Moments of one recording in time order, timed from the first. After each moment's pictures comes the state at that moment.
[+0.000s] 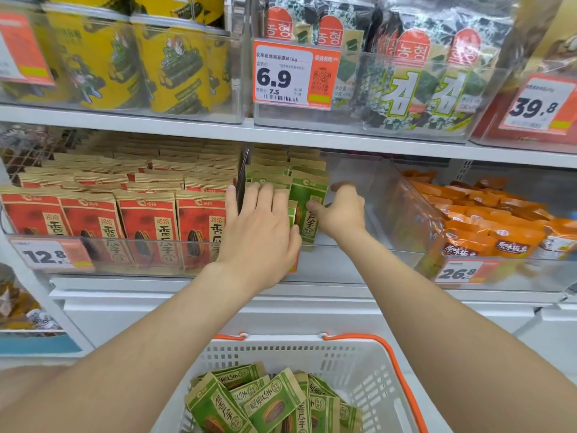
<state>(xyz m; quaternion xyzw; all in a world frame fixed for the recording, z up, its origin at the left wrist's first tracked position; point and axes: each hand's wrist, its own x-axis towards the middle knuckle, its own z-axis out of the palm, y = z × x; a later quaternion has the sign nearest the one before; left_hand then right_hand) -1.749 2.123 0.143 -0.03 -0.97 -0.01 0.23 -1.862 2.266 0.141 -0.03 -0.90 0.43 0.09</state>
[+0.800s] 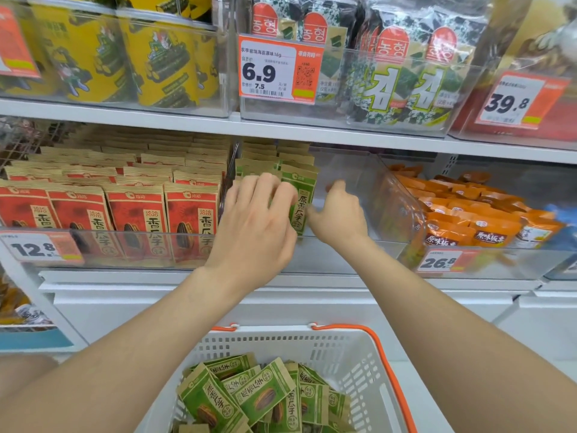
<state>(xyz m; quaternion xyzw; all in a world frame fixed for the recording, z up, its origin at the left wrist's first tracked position) -1.731 2.132 0.148 -0.15 -0.90 -0.08 0.41 -1.829 2.286 0.143 0.03 -0.95 0.27 0.13</state>
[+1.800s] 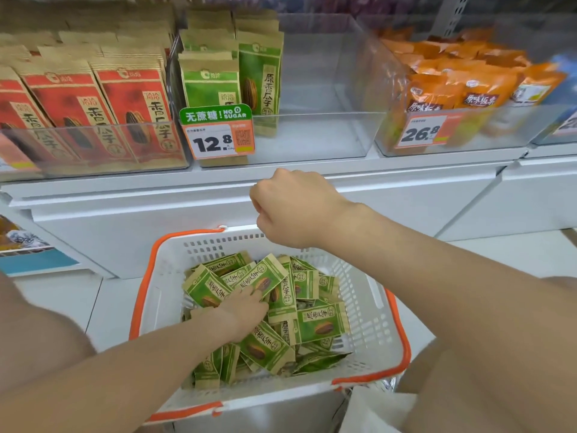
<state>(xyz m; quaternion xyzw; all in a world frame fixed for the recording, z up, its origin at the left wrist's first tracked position) -1.617 2.152 -0.145 -0.28 -0.90 0.15 -0.31 -1.675 2.299 0.109 0.35 -0.94 -0.01 -0.02</state>
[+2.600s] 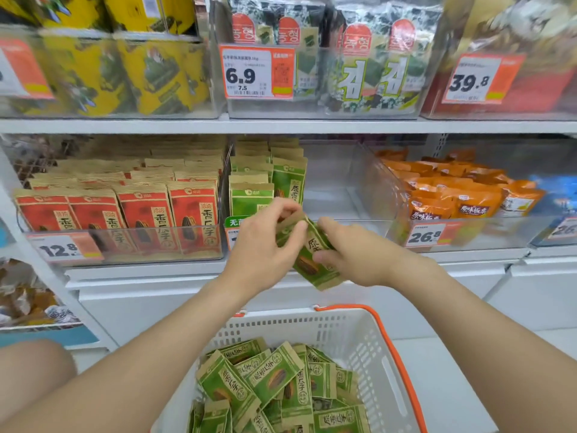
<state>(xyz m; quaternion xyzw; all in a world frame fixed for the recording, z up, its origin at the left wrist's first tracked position) -1.702 2.156 0.124 -0.16 -0.85 -0.42 0.28 -1.731 2.348 0.158 0.24 -0.96 0.12 -0.08</state>
